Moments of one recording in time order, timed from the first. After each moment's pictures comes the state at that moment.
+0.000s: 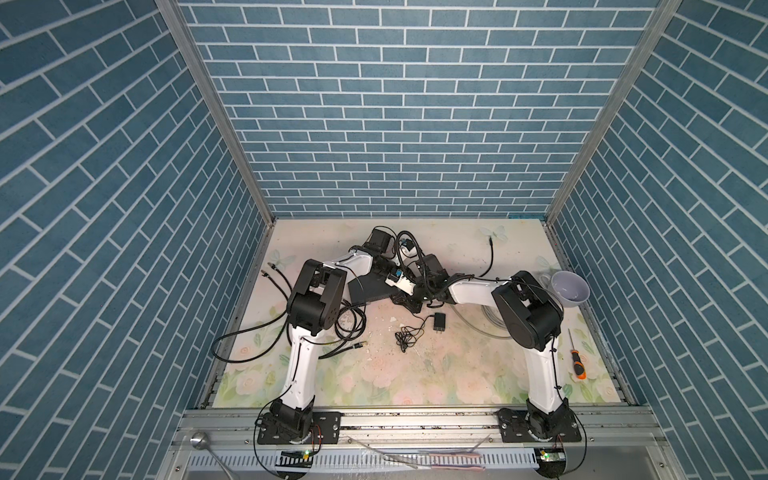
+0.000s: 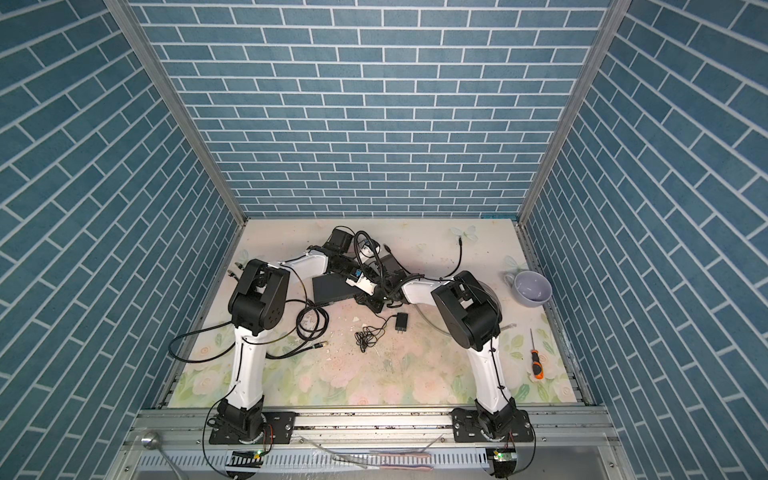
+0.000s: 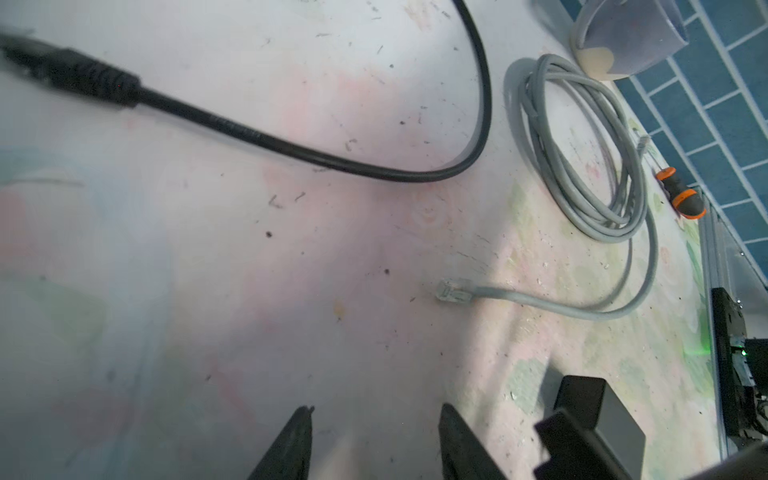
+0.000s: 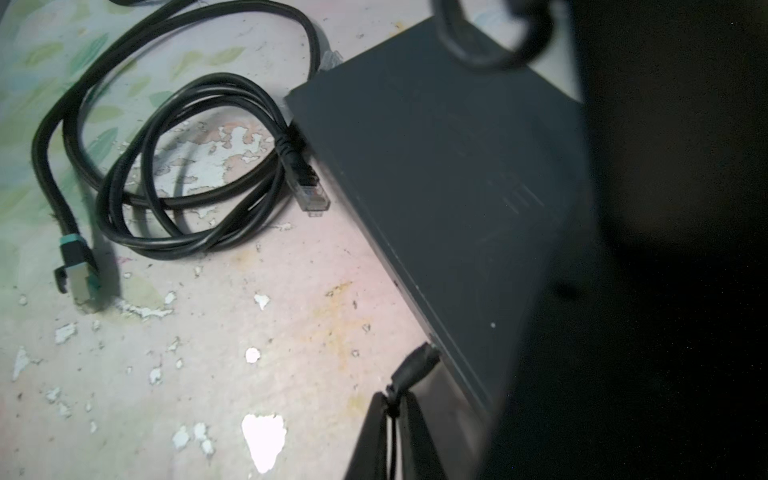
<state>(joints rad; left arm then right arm) -0.41 2.22 1.57 -0.38 0.69 0.15 0.70 2.08 1.26 -0.03 -0.54 -0.38</state>
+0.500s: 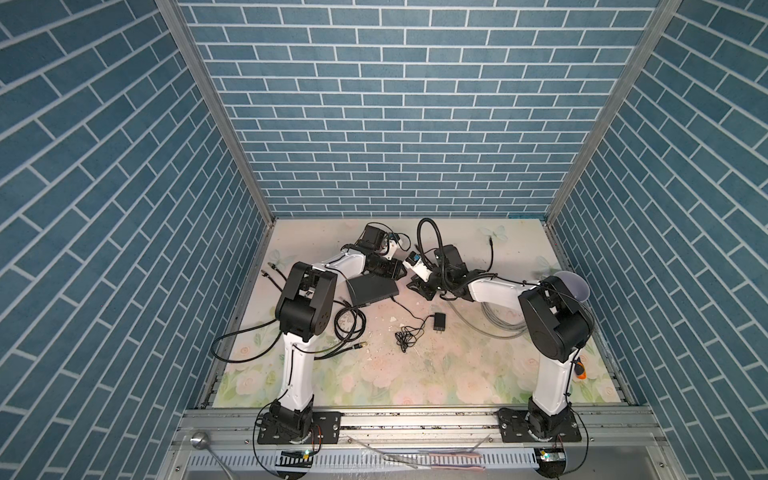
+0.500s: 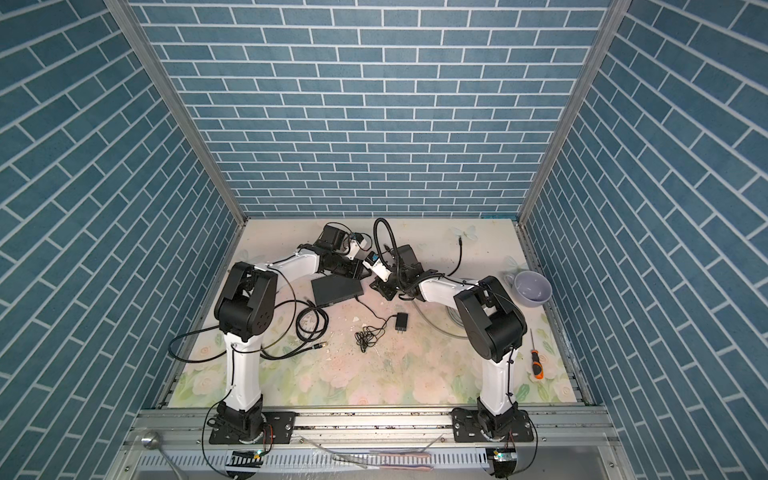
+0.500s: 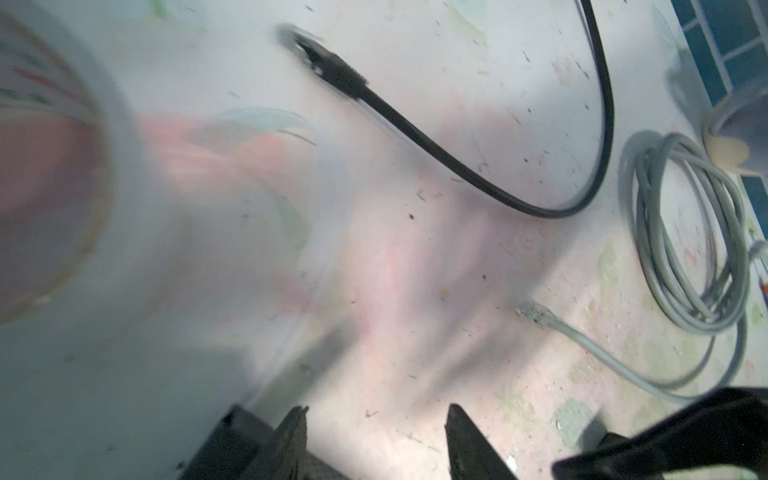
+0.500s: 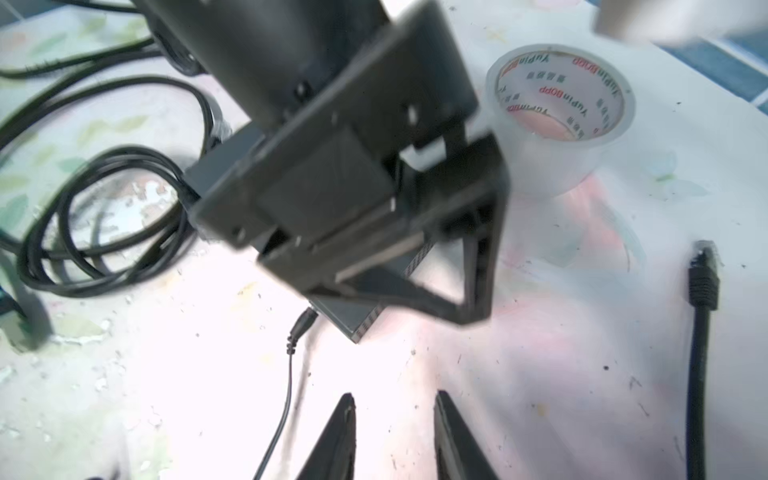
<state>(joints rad) -0.36 2.11 1.51 -0.37 0.43 -0.07 0.64 1.91 1.17 0.02 -0.41 -0.28</state>
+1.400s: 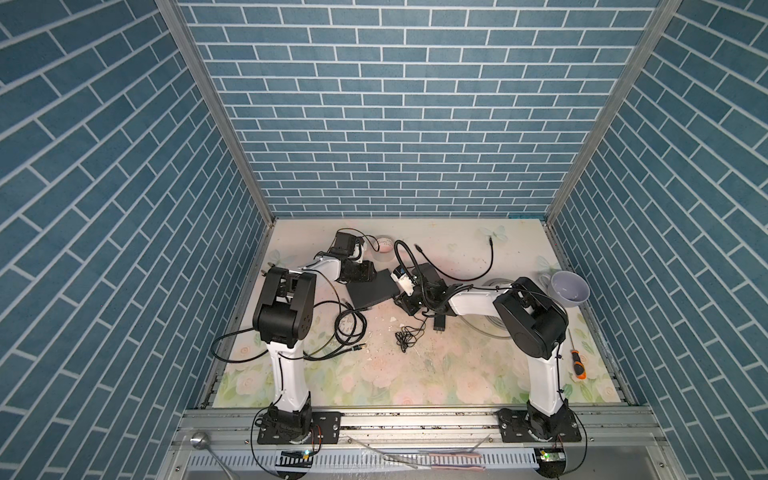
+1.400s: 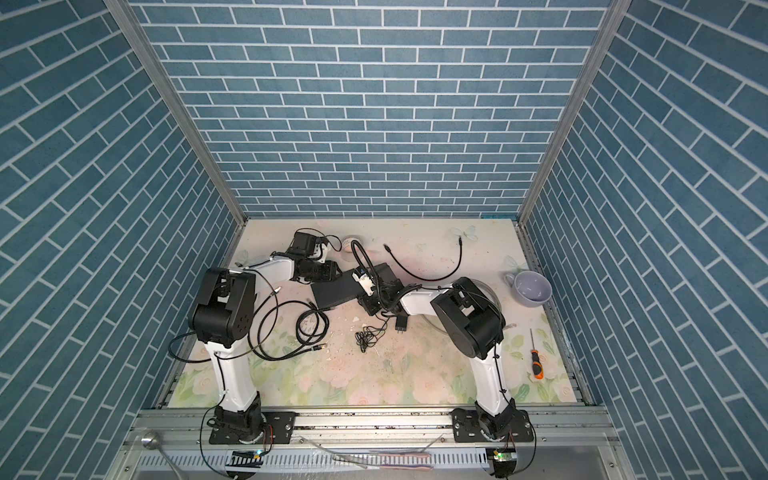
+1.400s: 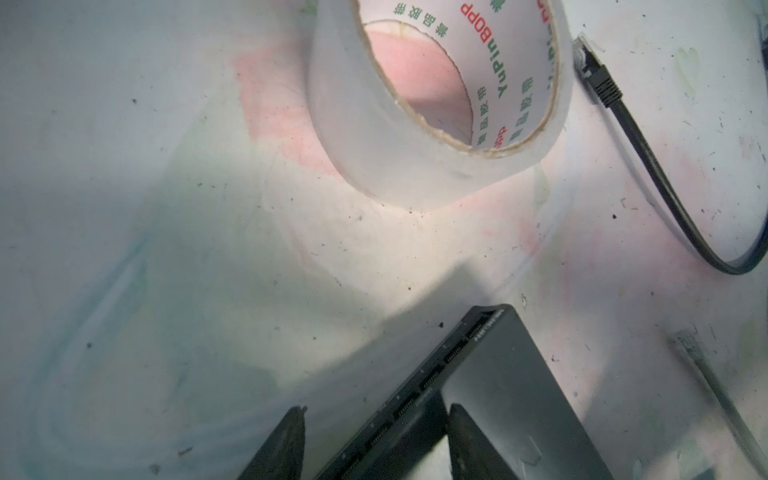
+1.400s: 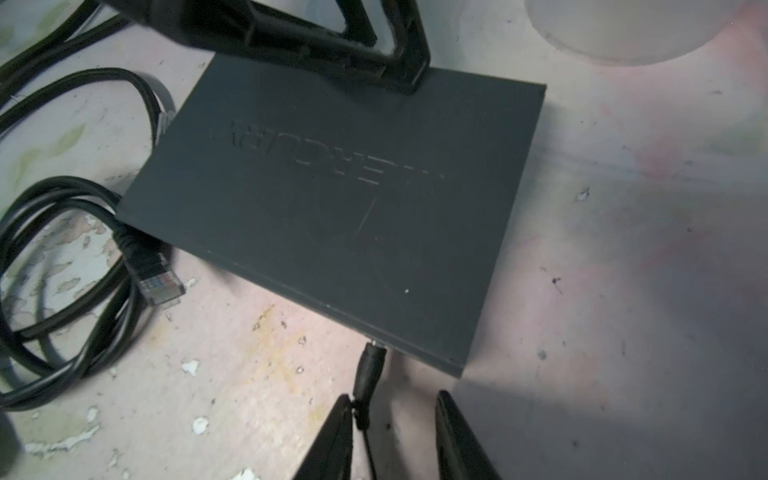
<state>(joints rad) -0.22 2.00 1.29 -0.29 0.33 -0.19 0.79 2.03 1.17 0.09 -0.24 0.03</state>
